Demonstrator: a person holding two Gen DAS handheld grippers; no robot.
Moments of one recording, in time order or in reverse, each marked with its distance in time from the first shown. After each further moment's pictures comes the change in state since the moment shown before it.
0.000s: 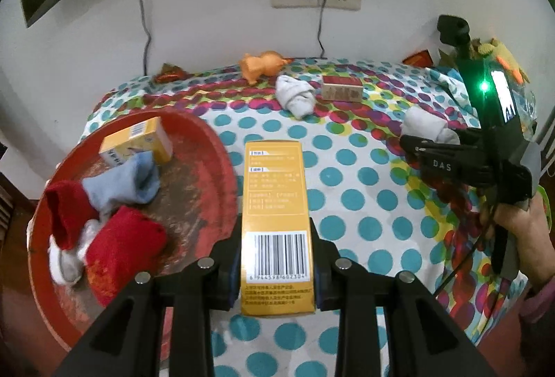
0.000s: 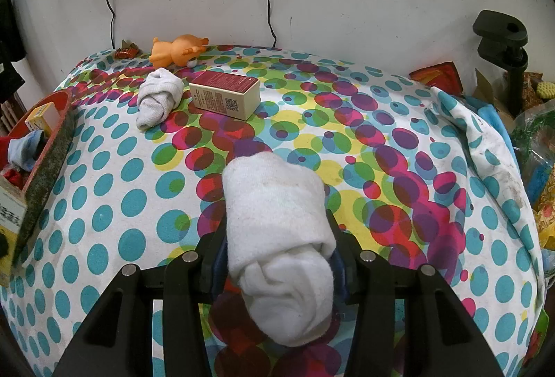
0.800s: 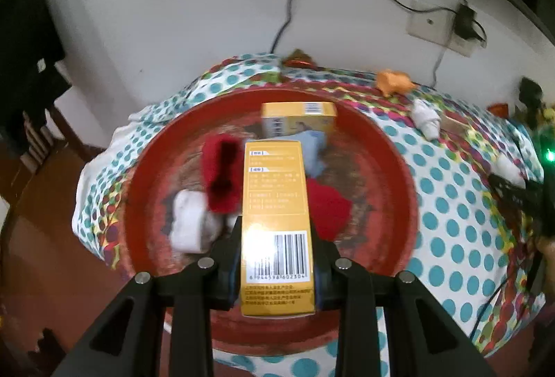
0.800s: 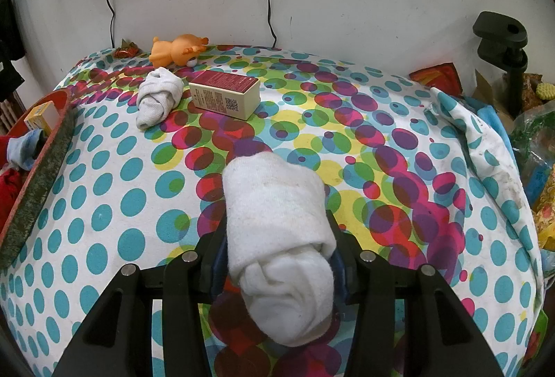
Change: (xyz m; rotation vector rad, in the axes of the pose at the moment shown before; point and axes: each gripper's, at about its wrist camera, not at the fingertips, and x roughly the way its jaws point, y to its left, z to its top) left arm -0.044 0.148 -0.029 -0.250 0.020 0.188; right arm -0.001 -0.002 0.000 -0.038 0.000 0.028
